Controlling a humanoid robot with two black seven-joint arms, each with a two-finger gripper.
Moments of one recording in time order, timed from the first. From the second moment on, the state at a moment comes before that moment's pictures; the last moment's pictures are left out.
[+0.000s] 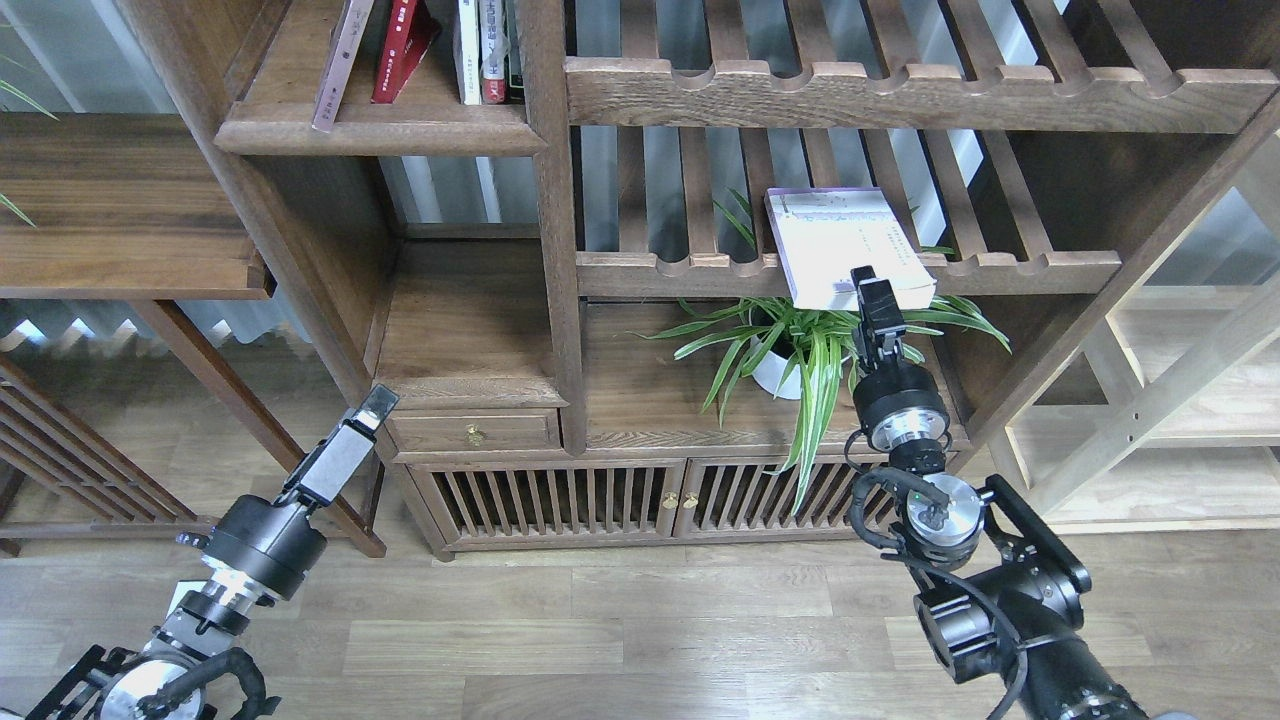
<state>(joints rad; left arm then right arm) 0.09 0.19 -1.24 -1.33 0.26 -0.49 -0.03 0.33 0.02 1.29 0.84 0.05 0.25 0.23</state>
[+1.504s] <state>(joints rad) 0.09 0.20 -1.29 -1.32 0.26 -0.49 -0.03 0.36 0.01 1.26 0.86 0.07 0.27 0.26</state>
